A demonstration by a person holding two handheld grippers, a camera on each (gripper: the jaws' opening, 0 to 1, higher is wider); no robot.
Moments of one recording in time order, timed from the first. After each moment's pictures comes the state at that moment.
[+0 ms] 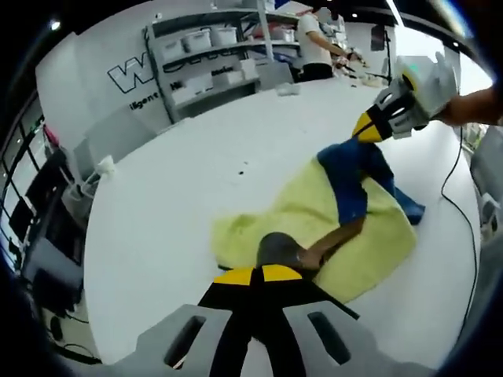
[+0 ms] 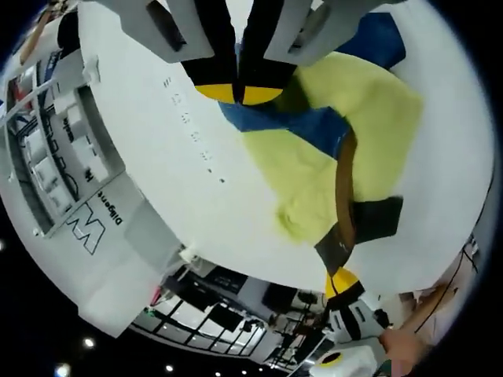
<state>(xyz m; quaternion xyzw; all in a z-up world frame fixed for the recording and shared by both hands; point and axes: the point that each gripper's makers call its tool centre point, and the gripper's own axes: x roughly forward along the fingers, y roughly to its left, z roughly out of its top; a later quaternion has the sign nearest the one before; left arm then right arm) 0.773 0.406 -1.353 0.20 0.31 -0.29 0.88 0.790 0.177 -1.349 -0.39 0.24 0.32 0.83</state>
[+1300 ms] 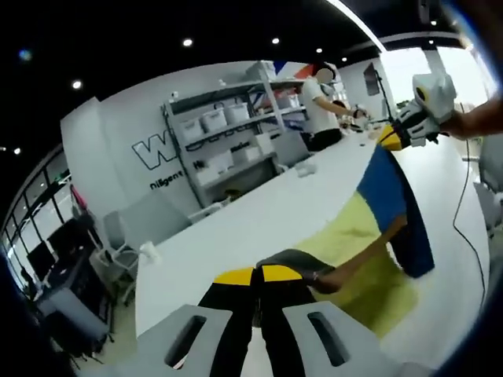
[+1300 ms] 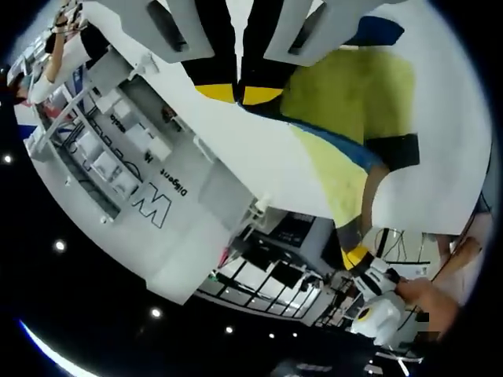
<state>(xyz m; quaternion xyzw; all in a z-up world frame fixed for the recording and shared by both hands) 0.788 0.400 -1.183 0.20 0.10 -0.28 0.93 0.759 0.130 -1.172 -0.34 0.09 0.22 0.91</state>
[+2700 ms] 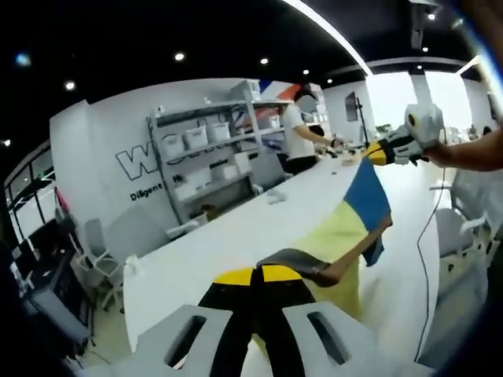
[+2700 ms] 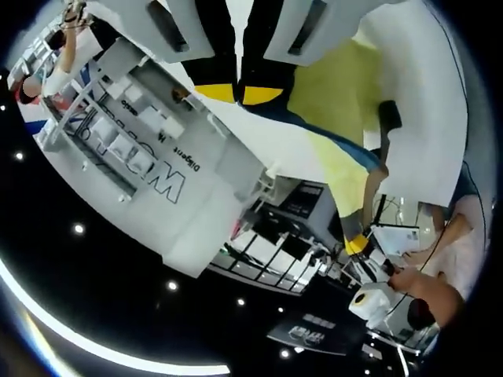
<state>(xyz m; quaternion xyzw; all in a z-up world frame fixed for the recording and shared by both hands) 0.693 0.386 -1.093 0.16 0.09 -0.36 0.92 0.658 0.112 -1.084 -0.32 0.03 0.22 0.92</state>
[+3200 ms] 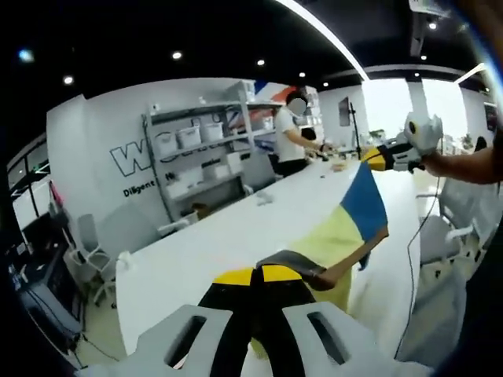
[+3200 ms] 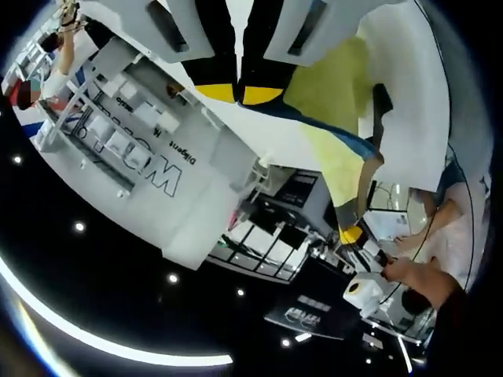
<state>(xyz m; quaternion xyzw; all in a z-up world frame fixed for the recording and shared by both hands) 0.639 0.383 -1.069 0.14 0.10 -0.38 0.91 0.605 0.121 -1.056 -0.30 0.01 0.24 0.92</state>
